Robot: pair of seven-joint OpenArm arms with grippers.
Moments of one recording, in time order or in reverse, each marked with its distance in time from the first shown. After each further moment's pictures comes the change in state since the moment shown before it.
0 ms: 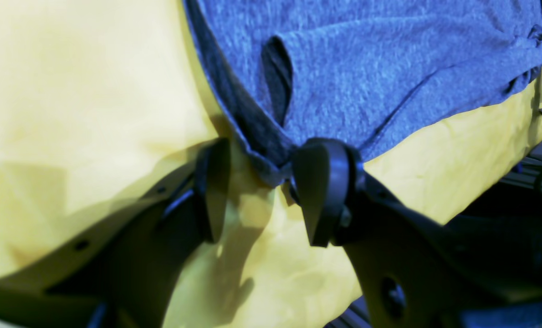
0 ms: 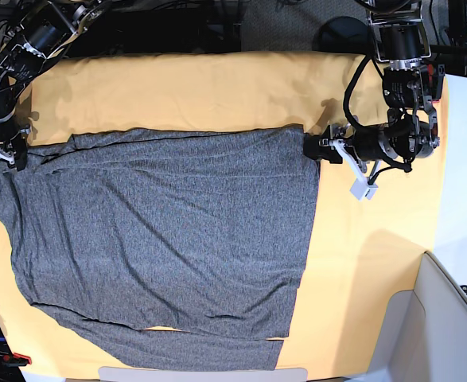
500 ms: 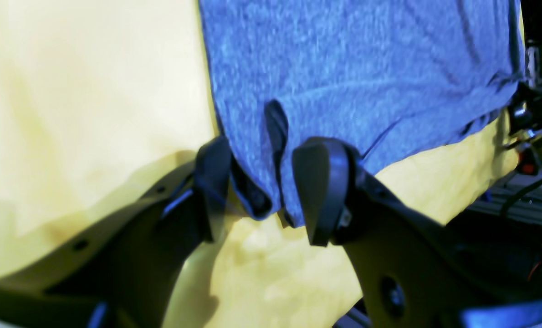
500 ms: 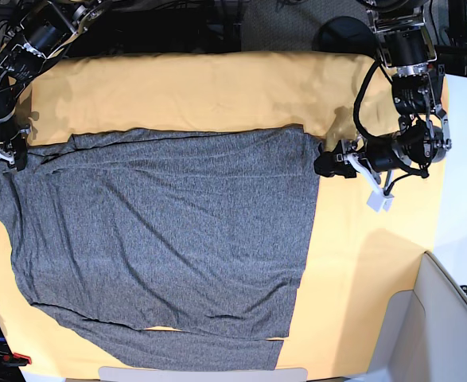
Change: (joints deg) left arm -1.7 -0.1 -4.4 -0.3 -3.5 0.0 -0.4; right arm 0.0 0.0 0.0 0.0 0.0 0.0 0.0
